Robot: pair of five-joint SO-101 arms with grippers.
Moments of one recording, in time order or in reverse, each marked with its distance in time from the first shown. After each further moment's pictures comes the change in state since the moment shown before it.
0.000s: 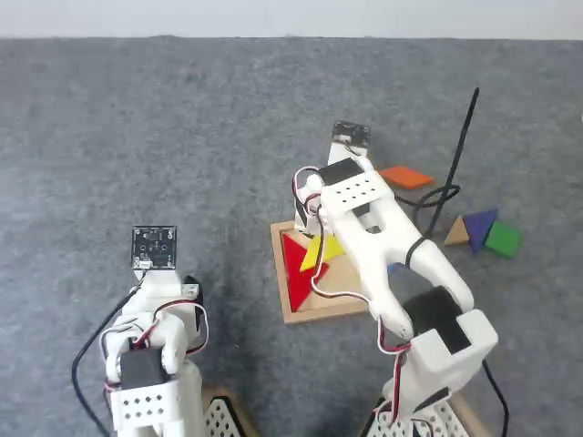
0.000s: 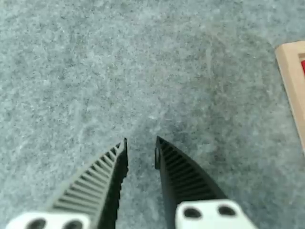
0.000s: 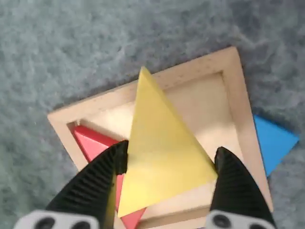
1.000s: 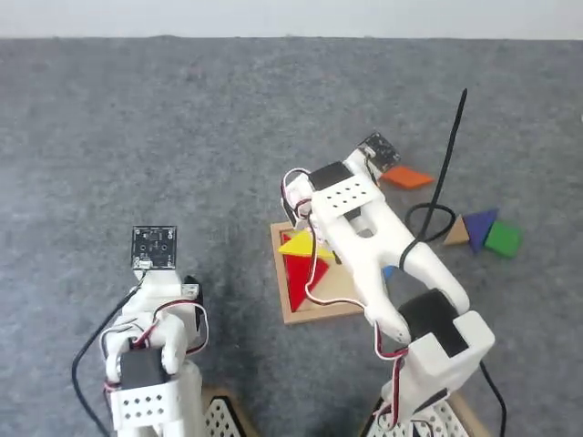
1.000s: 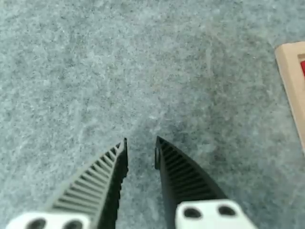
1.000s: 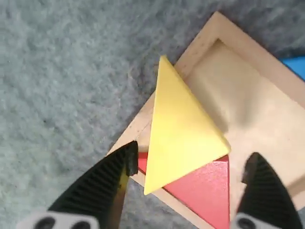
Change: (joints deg) left arm 0.0 0.0 0.0 0.0 0.0; right arm -2.8 0.0 -0.2 -6.3 -35.4
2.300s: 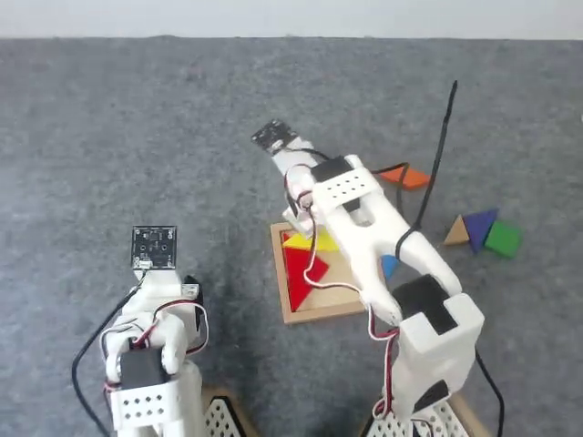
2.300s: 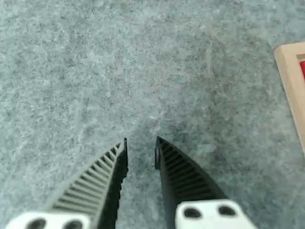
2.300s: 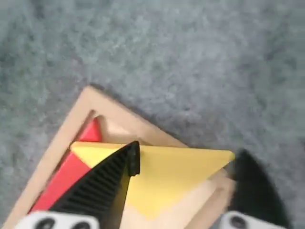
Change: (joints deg) left arm 0.0 0.0 0.0 0.0 0.0; right arm 2.8 6.2 -4.7 -3.3 91.0
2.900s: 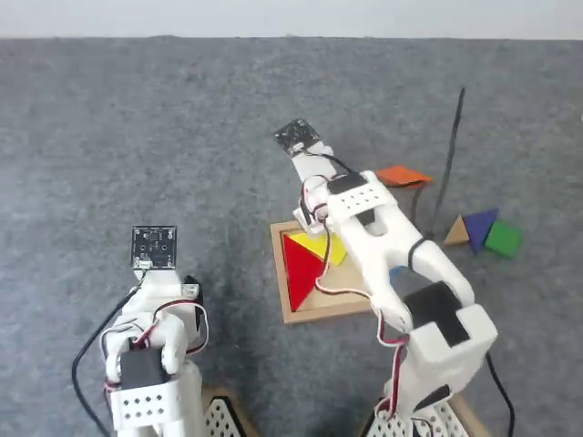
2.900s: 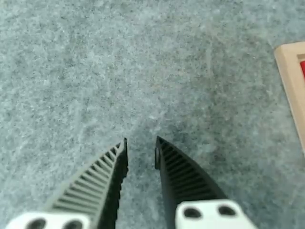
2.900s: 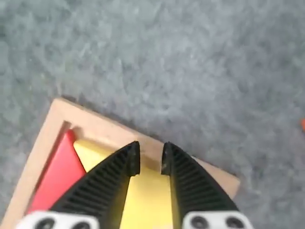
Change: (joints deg) left arm 0.0 0.0 0.0 0.0 0.0; right arm 2.4 -5.6 13.5 -12.8 -5.4
